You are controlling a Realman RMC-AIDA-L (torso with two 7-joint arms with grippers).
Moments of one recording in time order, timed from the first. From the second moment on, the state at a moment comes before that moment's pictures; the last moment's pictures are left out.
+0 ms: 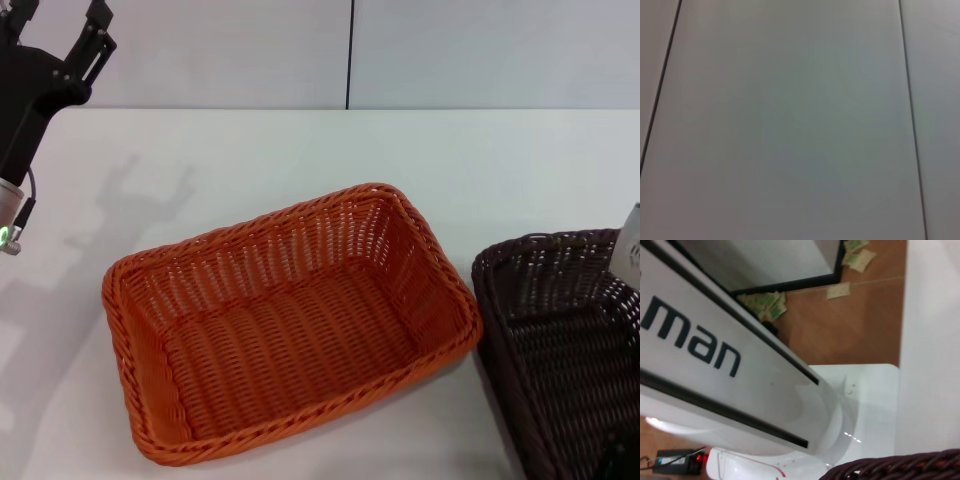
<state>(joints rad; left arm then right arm) -0.47 -2.07 1.40 0.30 0.13 1.34 -0.41 0.75 2.06 -1.11 -1.00 -2.60 -2.19 1.54</state>
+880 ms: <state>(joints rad) -0.47 -2.07 1.39 0.30 0.11 1.30 -0.40 0.88 1.94 -0.75 -1.04 -2.63 -2.00 1.52</state>
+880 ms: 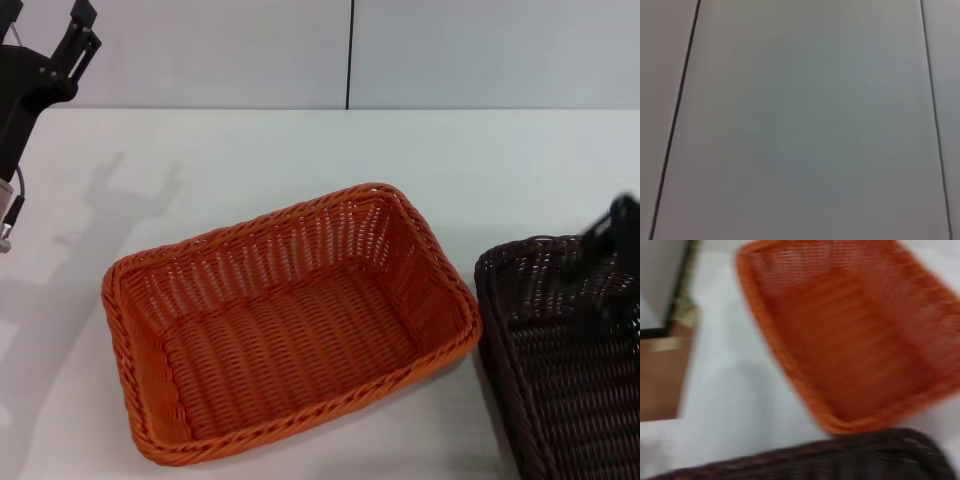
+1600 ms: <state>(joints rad) -0.48 -2.07 1.38 0.30 0.11 1.27 -0.37 0.91 1.94 -0.74 -0.99 -2.73 -1.73 1.57</state>
